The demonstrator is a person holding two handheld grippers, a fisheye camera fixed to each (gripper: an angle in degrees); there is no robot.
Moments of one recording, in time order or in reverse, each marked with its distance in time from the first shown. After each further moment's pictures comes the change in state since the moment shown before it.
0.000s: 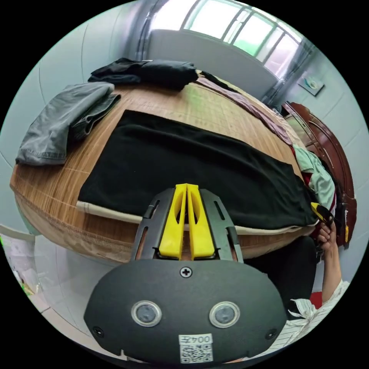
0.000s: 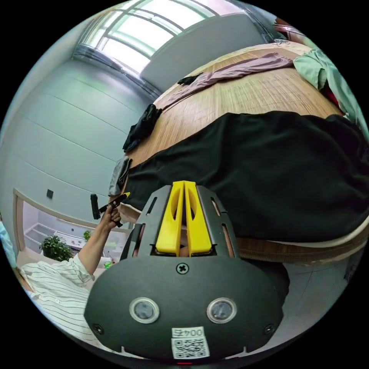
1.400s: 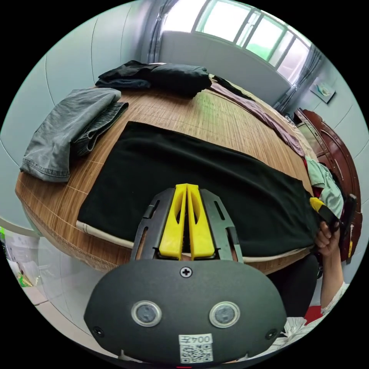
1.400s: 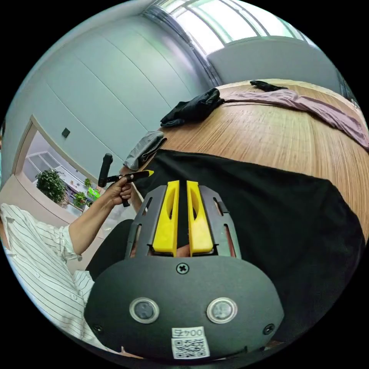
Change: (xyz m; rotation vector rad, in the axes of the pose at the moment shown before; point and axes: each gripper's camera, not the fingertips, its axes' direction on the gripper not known) left arm -0.011 -0.032 0.012 0.047 -0.156 -0.031; right arm -0.052 -0.013 0.159 -0.087 -0.089 -0.514
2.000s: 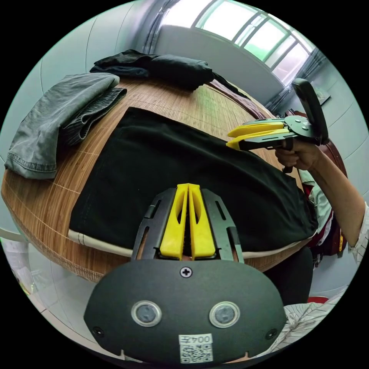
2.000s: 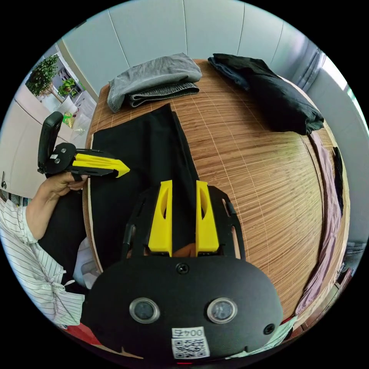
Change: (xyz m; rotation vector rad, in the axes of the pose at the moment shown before) left arm -0.053 -0.002 0.027 -0.020 0.165 0.020; right arm -0.118 -0.189 0.346 -0.582 0.220 -0.603
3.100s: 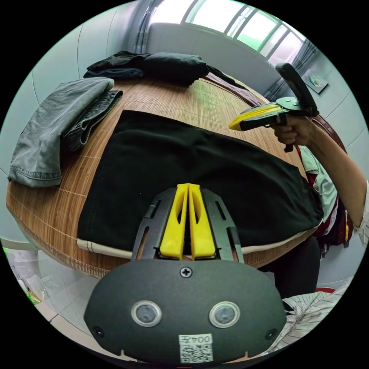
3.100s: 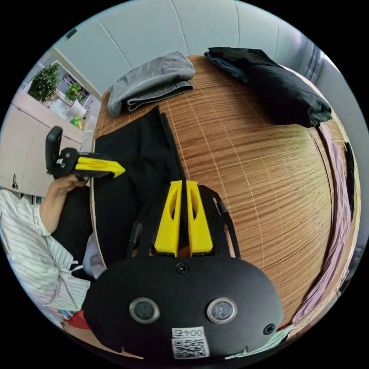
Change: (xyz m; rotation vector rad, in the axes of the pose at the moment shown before) left arm 0.012 0.005 -0.014 -0.026 -0.033 0.052; right arm 0.068 -0.052 0.052 -0.048 -0.136 -0.019
